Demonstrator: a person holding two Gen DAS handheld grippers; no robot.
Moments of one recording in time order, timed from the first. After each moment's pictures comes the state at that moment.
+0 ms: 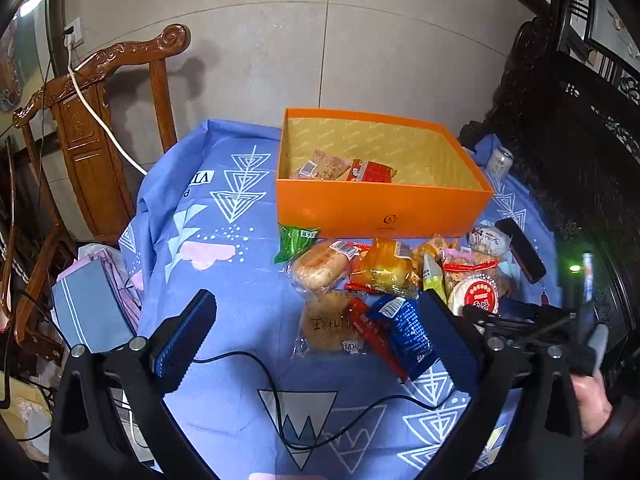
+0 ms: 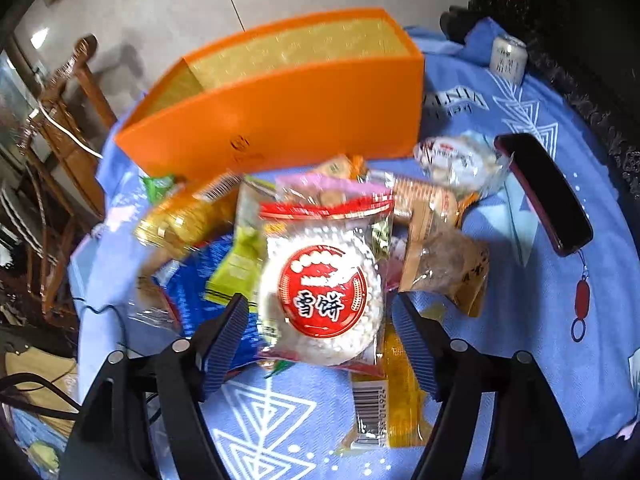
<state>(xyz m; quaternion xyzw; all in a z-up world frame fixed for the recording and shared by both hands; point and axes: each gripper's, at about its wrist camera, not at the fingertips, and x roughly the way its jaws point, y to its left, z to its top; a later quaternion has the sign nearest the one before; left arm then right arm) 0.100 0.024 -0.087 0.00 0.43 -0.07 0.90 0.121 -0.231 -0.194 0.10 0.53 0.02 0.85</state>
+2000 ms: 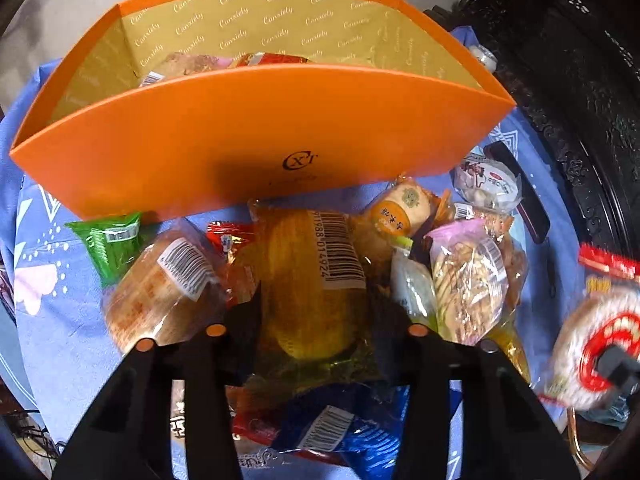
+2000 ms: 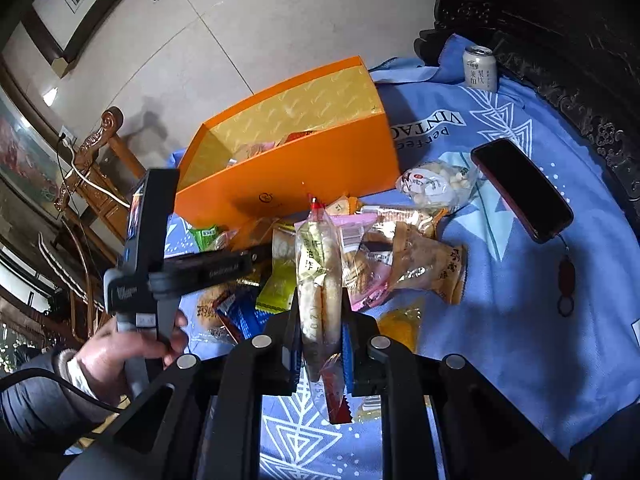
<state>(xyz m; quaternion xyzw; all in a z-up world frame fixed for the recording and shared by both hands) 0.241 -0.087 -0.227 0.03 0.56 -0.21 0.80 0.081 -0.270 -0.127 0.20 0.46 0.05 0.86</state>
